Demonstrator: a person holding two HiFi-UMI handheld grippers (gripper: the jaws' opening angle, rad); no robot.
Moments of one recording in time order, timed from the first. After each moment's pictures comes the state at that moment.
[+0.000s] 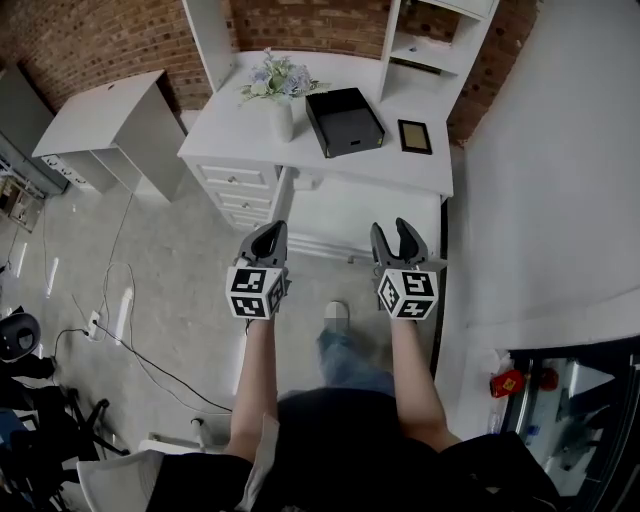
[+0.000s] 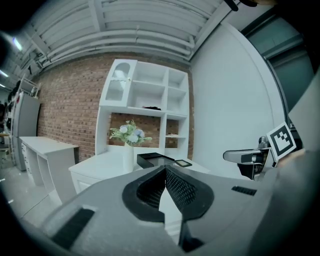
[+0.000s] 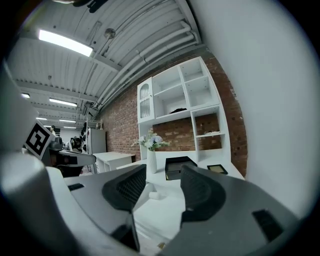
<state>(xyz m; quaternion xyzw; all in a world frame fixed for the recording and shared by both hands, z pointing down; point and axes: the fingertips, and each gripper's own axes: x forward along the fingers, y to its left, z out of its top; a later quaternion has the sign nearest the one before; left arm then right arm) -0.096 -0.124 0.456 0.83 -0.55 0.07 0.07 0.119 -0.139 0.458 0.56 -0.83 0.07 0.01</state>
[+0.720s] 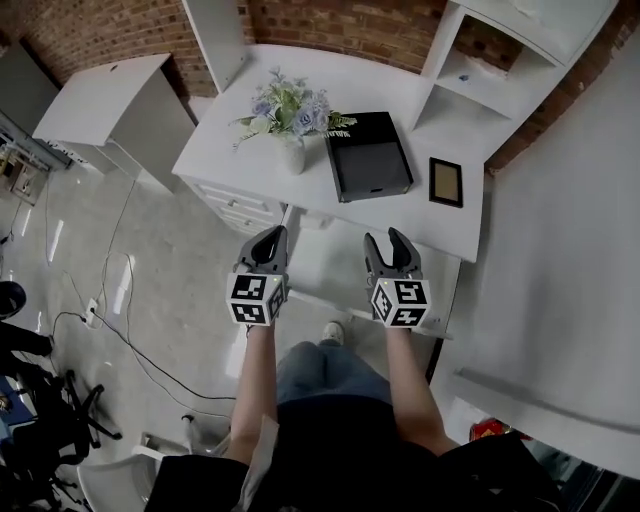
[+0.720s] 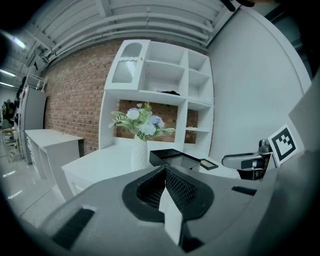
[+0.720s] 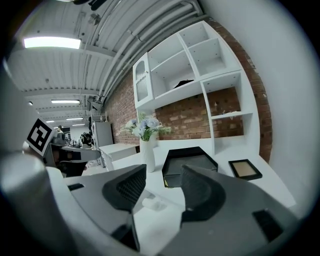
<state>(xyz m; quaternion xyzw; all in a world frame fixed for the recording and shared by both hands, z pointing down) -0.126 -0.308 0.490 0.79 -0.60 0.09 0.12 0.072 -0.338 0.507 0.50 -0.86 0.13 0.07</state>
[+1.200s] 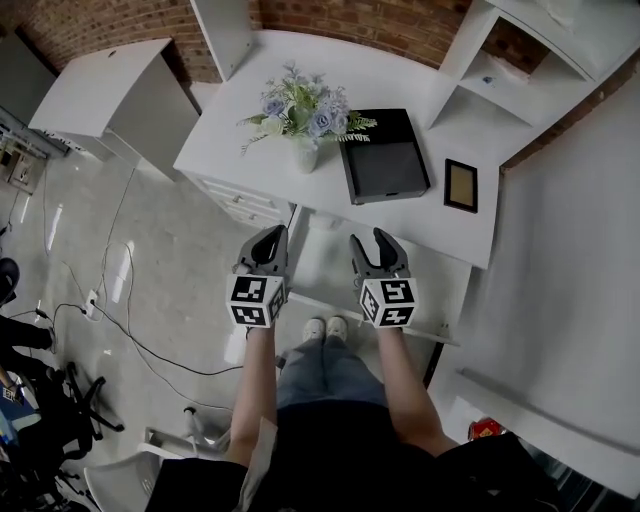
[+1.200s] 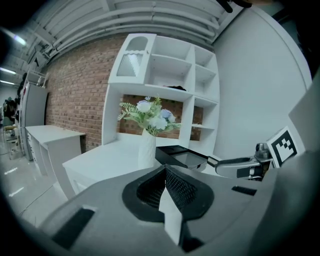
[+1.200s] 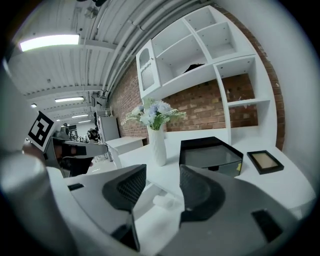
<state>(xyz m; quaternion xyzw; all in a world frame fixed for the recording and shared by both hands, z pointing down) -0.158 -0.329 0.507 0.78 -0.60 0.10 0.14 0.005 -0.356 0.536 0.46 -0.87 0.15 0.10</state>
